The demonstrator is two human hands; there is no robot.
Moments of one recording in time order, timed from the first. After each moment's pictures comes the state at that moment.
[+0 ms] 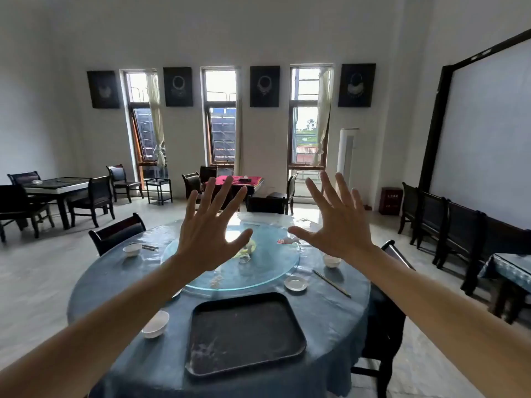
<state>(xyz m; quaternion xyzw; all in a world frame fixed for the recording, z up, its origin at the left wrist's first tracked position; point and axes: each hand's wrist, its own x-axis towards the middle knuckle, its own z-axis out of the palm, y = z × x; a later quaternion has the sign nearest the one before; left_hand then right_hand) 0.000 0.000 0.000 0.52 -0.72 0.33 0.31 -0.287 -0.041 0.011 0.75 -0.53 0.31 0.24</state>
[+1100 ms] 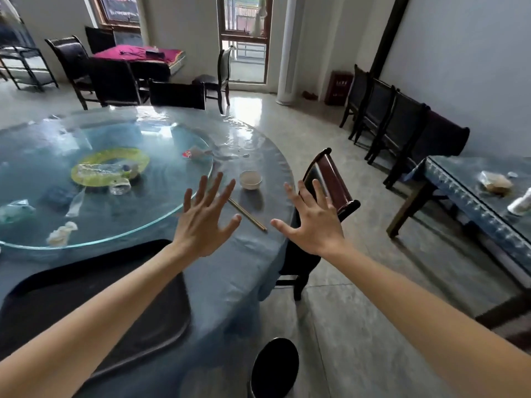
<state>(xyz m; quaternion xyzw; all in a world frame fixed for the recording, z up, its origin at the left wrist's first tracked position) -0.300 -0.371 -0.235 0.55 -0.81 0.00 0.21 -0.570 -0.349 -0.231 0.74 -0.66 0.14 0.00</state>
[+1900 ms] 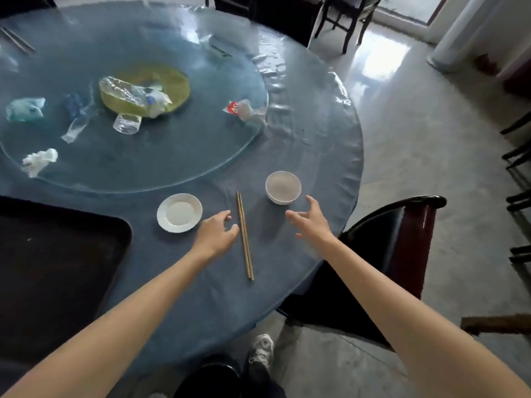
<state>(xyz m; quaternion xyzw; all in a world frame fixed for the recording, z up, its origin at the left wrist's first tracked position) -0.415 -0.647 -0.403 0.82 -0.40 -0.33 0.24 -0.622 -0.769 -0.380 0.57 -0.60 0.13 -0.55</state>
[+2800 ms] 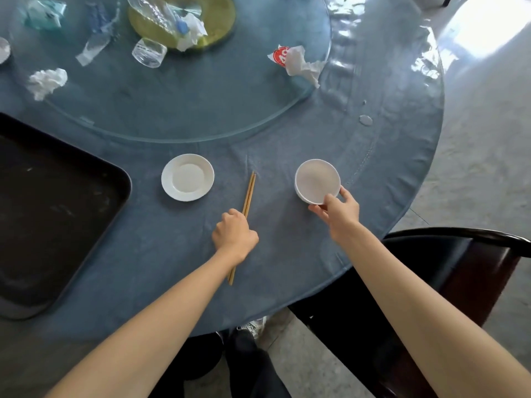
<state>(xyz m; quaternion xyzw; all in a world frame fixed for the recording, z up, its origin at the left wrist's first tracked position) -0.459 -0.691 -0.489 0.93 -0.22 -0.29 0.06 -0.593 -0.864 -0.472 0.36 -0.65 0.21 -0.64</state>
